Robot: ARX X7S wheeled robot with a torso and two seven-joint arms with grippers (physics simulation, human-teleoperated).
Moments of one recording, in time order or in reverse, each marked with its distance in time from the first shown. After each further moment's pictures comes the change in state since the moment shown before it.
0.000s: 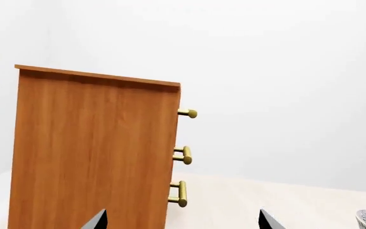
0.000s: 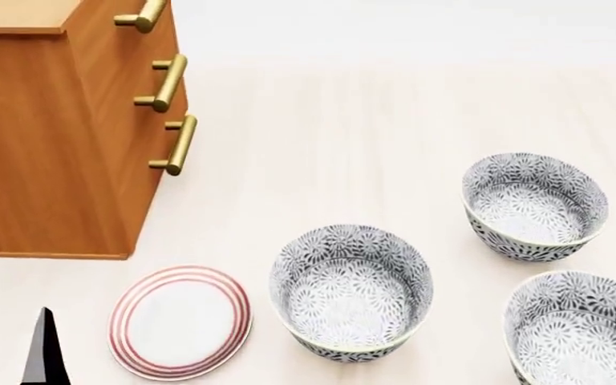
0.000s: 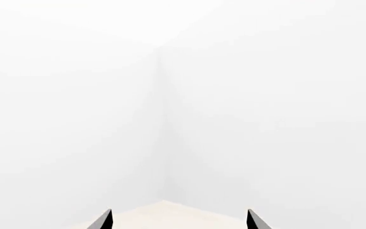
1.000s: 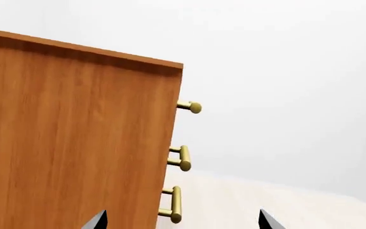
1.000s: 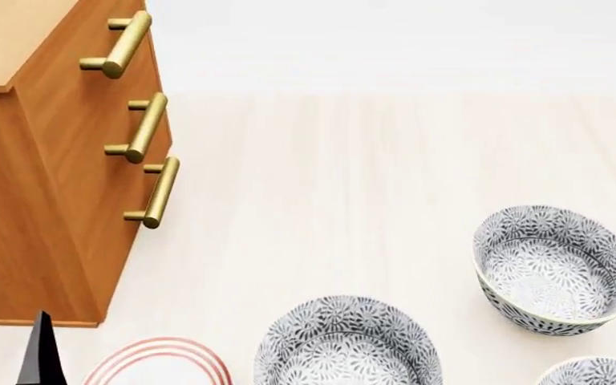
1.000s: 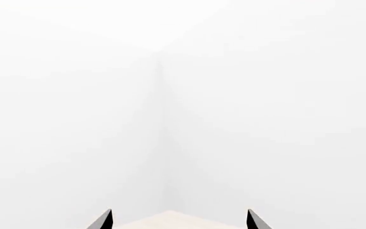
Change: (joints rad) left arm 0.010 -0.027 0.006 0.023 -0.088 -0.030 -0.036; right arm -0.004 -0.014 0.005 -0.007 -0.027 -0.019 0.017
